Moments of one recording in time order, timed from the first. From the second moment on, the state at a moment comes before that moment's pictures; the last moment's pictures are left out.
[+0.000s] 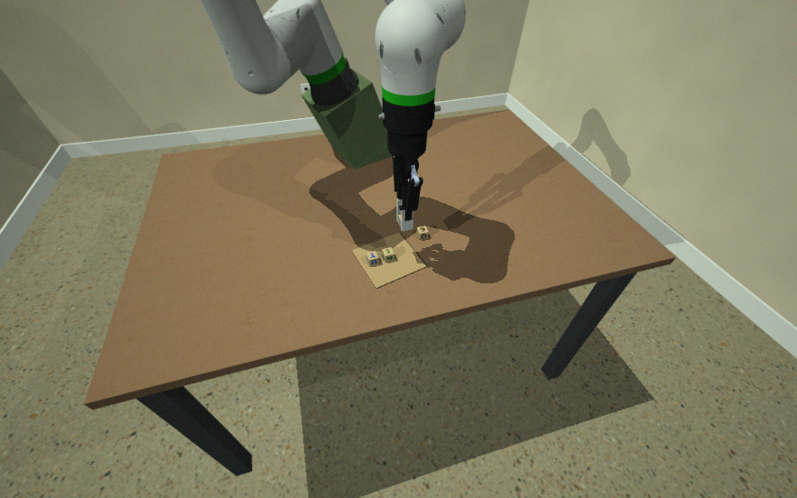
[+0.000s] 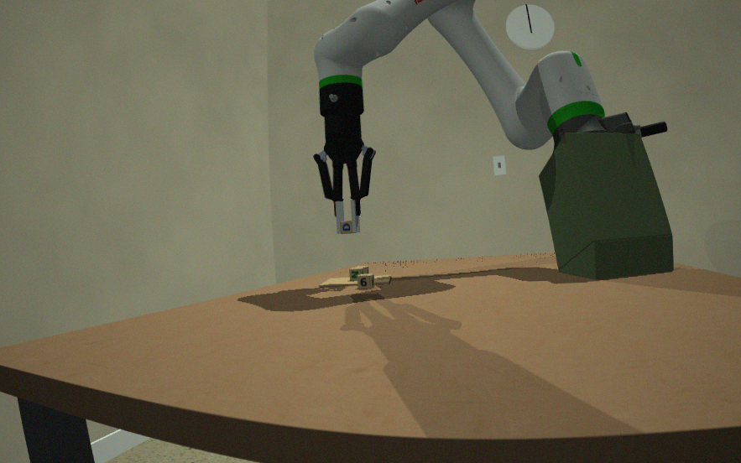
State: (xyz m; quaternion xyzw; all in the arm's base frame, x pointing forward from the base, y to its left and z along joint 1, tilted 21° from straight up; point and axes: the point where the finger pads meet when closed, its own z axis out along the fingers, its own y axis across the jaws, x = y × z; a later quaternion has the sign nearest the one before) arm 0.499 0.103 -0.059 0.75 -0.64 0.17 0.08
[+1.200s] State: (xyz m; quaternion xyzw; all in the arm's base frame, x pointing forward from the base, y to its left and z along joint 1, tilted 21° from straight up) arm 0.507 0.083 -0.110 0.75 -0.63 0.16 0.08
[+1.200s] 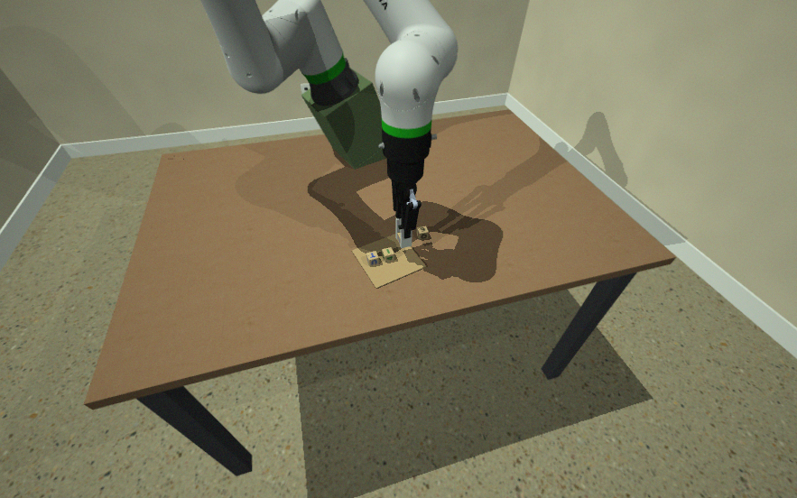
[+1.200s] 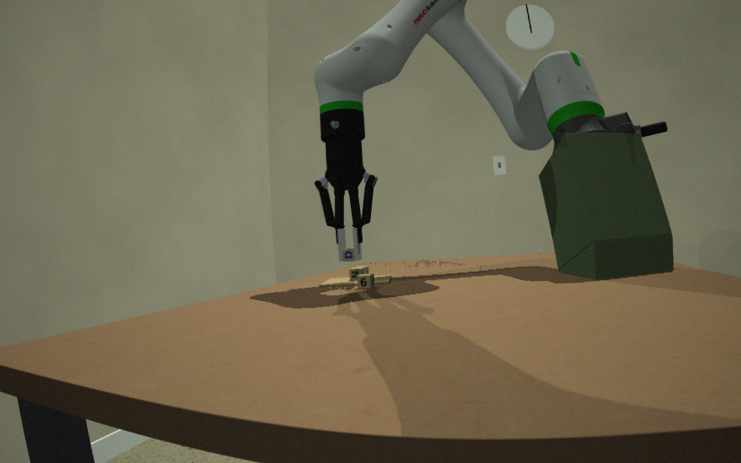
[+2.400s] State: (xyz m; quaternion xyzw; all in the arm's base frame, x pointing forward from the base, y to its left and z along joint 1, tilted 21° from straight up) arm 0.515 0.070 -0.148 0.75 -0.63 0.16 0.08
